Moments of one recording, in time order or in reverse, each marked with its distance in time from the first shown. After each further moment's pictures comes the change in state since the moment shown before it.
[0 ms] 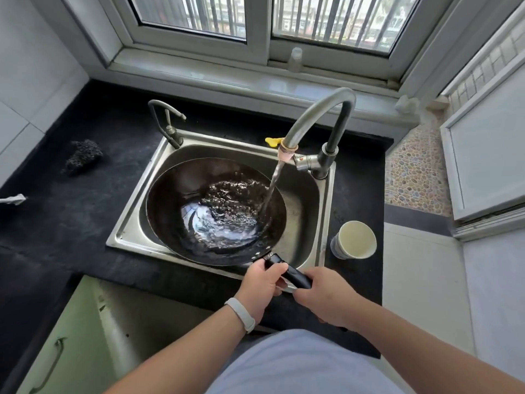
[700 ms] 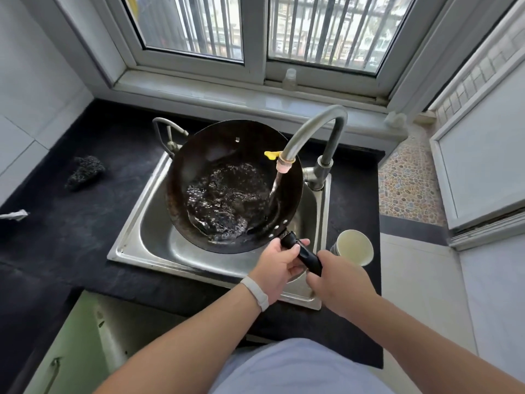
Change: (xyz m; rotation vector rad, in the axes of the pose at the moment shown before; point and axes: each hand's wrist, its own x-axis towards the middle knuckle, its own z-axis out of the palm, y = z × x) left_hand 0.010 0.053 0.029 -0.242 -0.246 0.051; right_hand 0.003 -0.005 -0.023 -0.389 0.400 -0.103
